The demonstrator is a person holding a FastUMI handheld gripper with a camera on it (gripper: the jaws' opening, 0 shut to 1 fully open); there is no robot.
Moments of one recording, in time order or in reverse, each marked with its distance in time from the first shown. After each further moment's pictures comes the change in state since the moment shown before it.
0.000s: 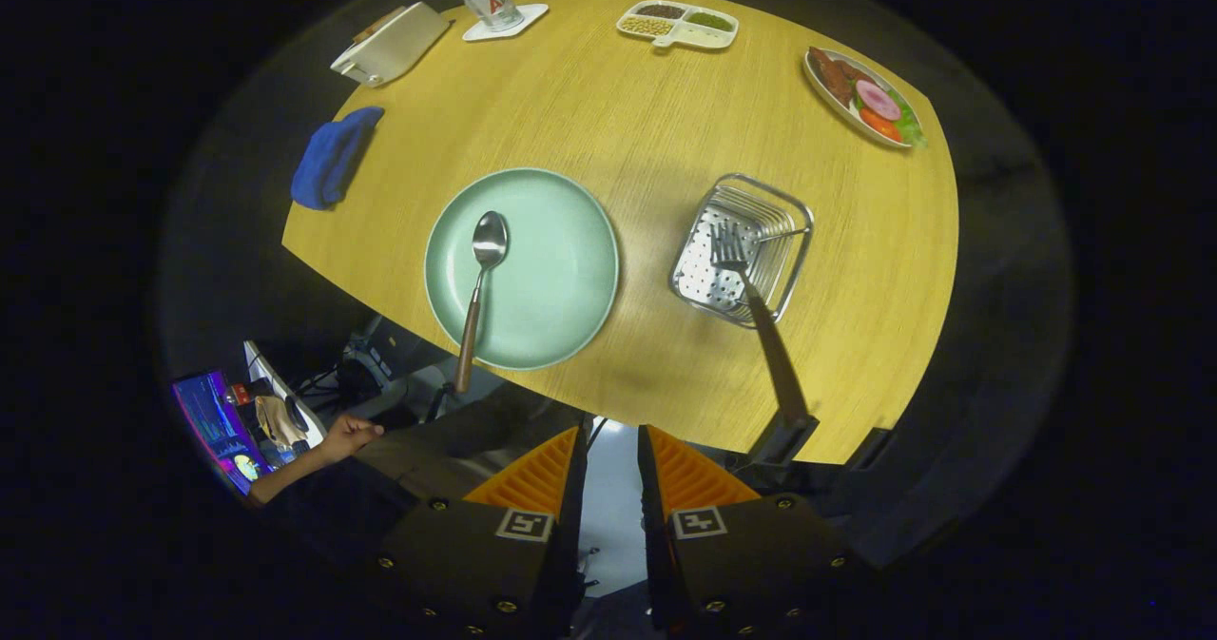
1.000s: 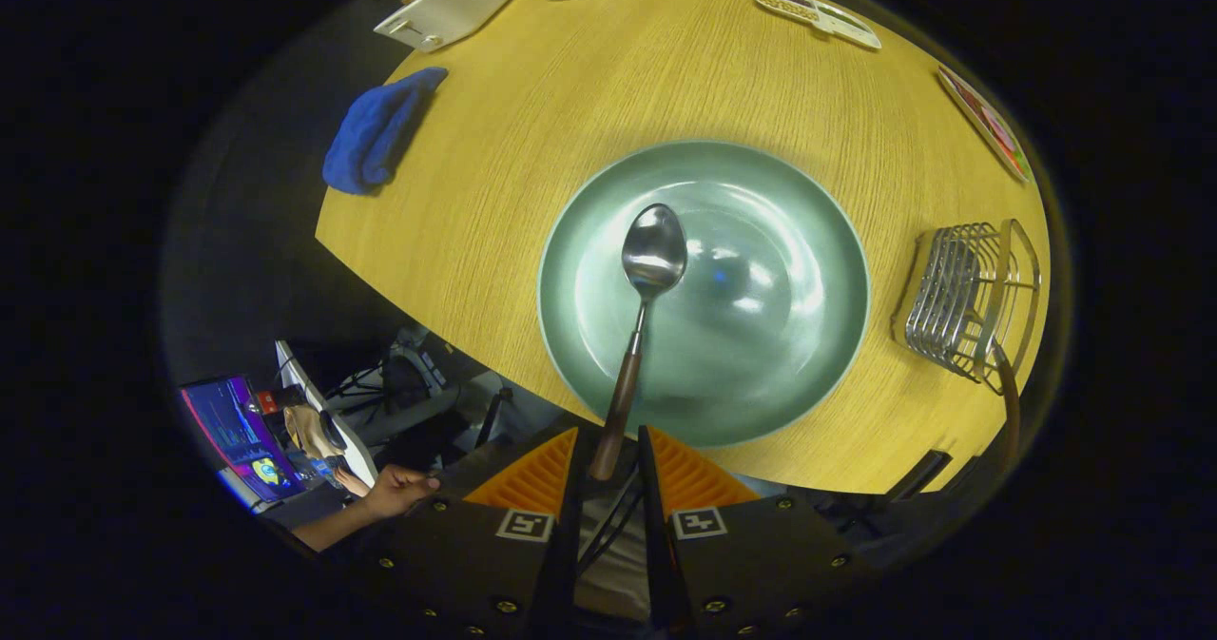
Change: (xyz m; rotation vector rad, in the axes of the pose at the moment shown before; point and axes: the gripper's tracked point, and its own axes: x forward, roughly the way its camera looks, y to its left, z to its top) arm 0.095 0.122 0.042 -0.017 0.023 0.156
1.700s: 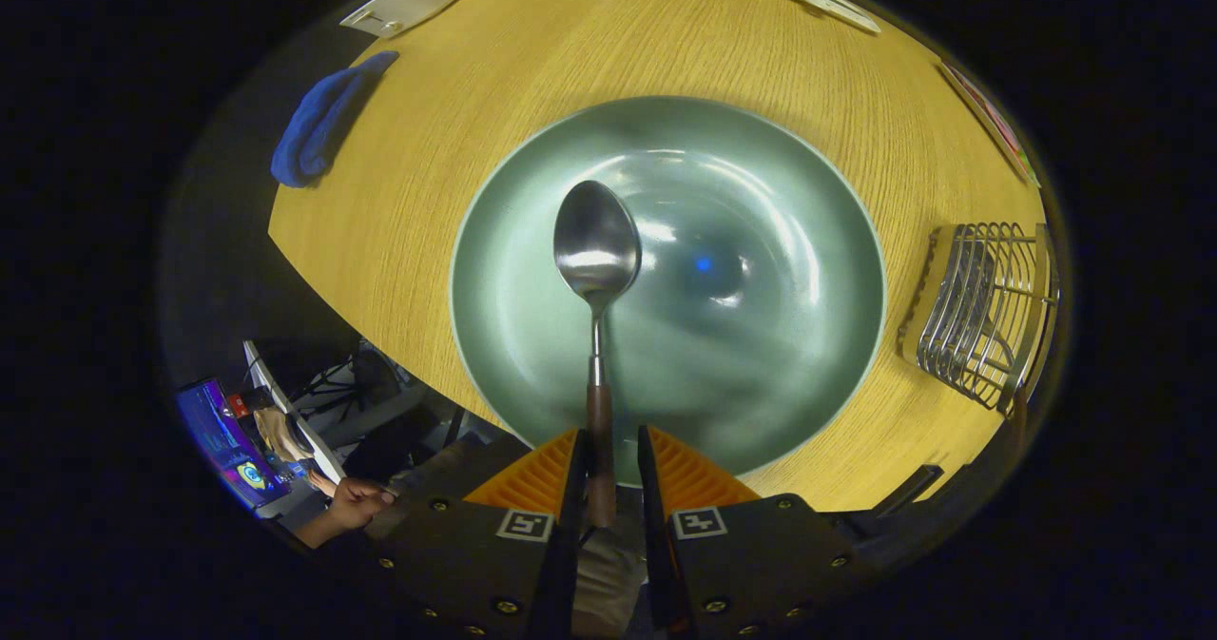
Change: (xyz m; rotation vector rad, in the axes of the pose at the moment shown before) arm 0.031 -0.034 0.002 -0.027 0.053 -0.096
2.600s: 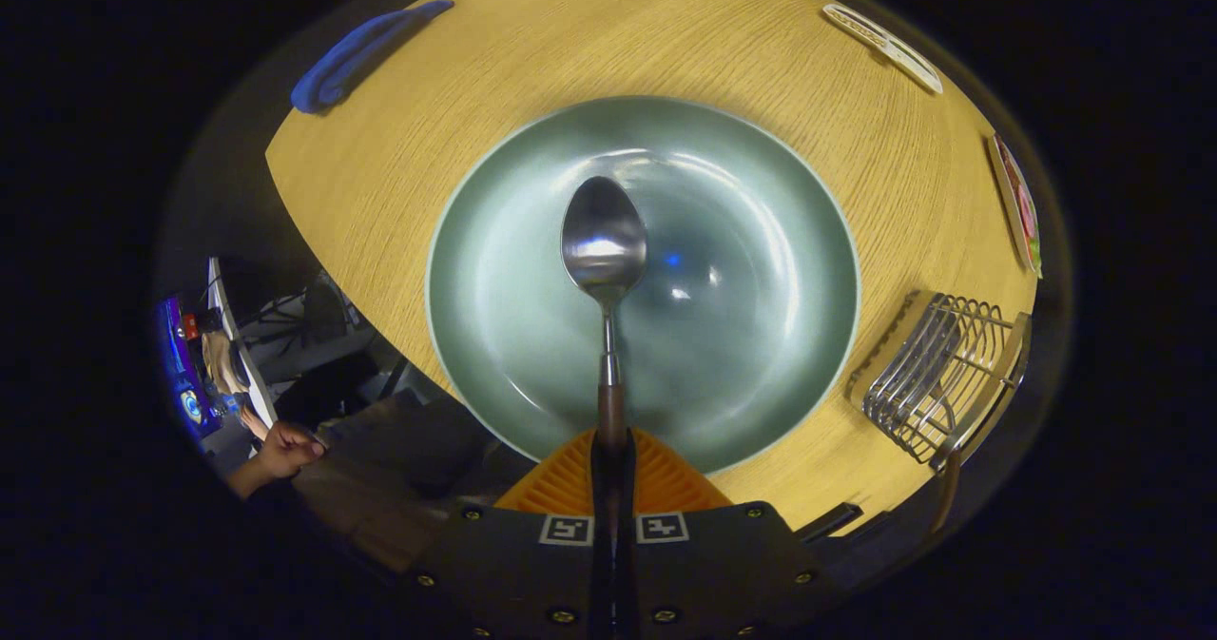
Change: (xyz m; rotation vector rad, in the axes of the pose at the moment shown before) arm -0.019 -0.030 -0.005 -0.239 0.076 -0.148
